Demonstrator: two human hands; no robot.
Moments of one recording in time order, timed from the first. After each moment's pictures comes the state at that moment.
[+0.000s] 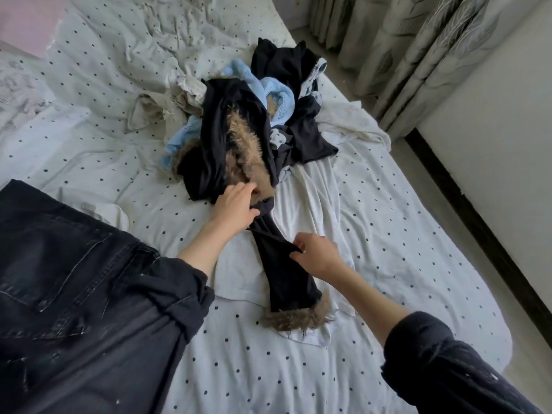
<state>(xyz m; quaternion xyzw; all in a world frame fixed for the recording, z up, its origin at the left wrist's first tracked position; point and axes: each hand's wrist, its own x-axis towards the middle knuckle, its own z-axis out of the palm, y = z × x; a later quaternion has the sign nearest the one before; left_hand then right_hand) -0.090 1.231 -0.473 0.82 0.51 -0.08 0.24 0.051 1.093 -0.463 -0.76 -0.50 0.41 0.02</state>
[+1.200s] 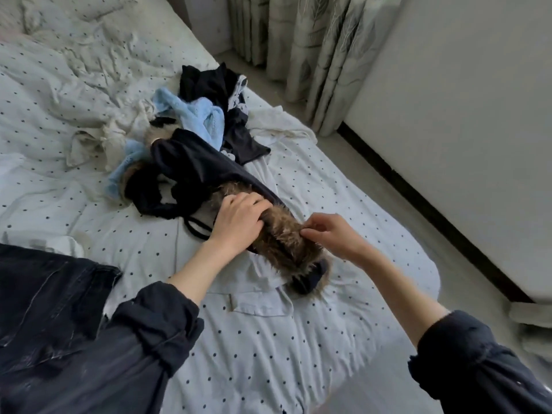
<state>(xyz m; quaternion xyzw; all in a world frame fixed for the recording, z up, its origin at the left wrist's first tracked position) -0.035 1.131 -0.395 0.94 0.30 0.00 0.15 0.116 0.998 -0.363 -0.77 -0.39 0.44 0.26</state>
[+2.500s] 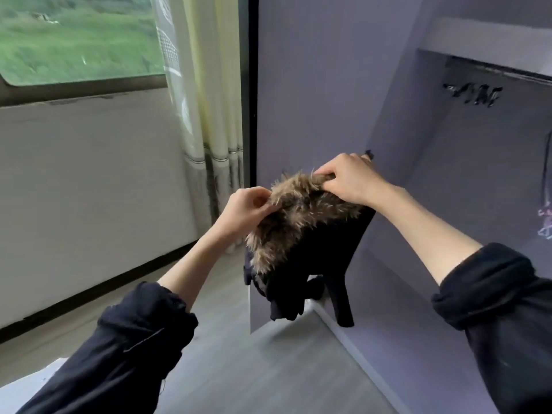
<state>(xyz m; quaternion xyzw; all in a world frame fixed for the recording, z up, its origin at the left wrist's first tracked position) 0.189 0.350 -0.161 0.79 -0.39 -0.05 0.47 0.082 0.184 -0.071 -0.98 0.16 -0.08 0.09</state>
